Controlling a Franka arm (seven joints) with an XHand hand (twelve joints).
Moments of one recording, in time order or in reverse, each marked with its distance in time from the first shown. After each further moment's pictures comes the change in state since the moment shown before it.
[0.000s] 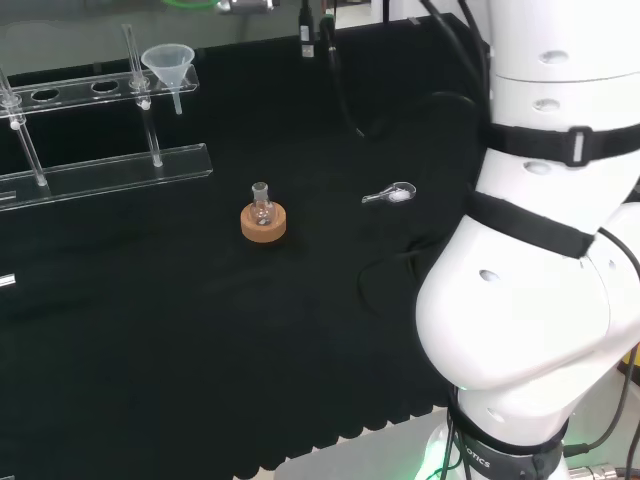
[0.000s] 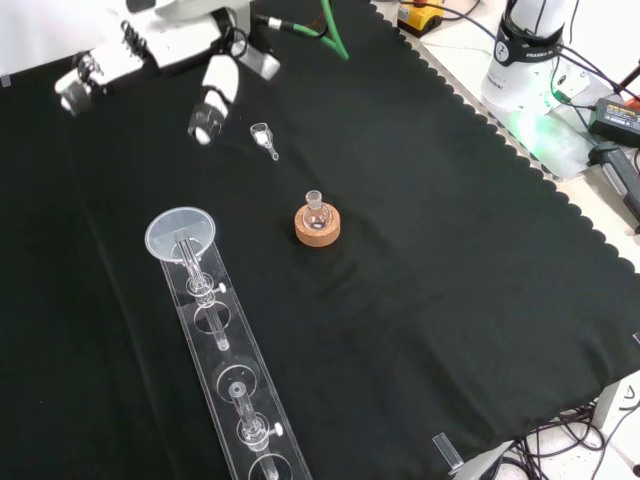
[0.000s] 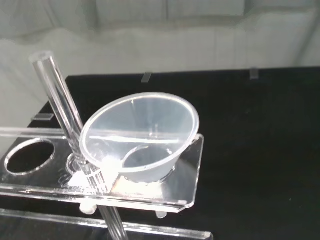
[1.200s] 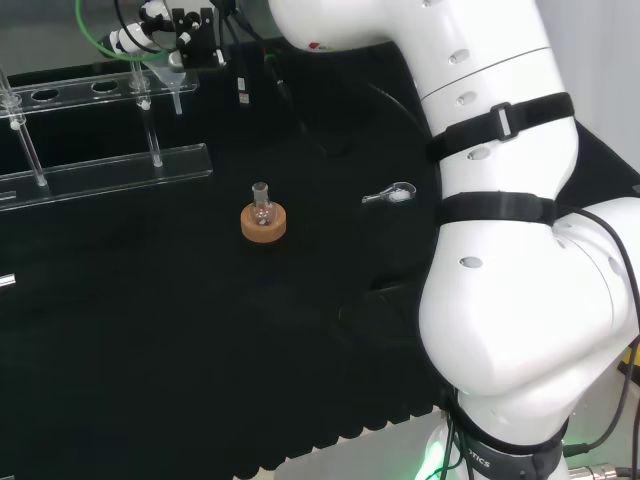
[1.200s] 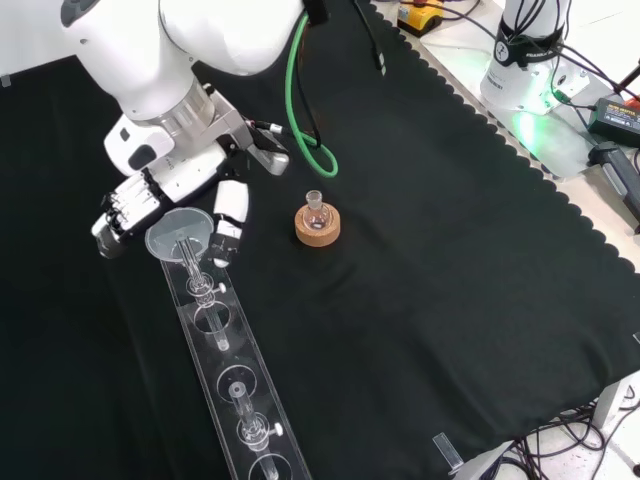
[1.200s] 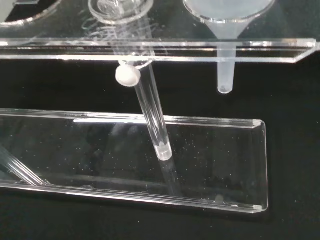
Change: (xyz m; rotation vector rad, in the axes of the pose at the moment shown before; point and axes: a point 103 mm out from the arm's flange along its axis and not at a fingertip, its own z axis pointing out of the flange) arm 0.048 0.027 0.113 0.275 -0.009 0.061
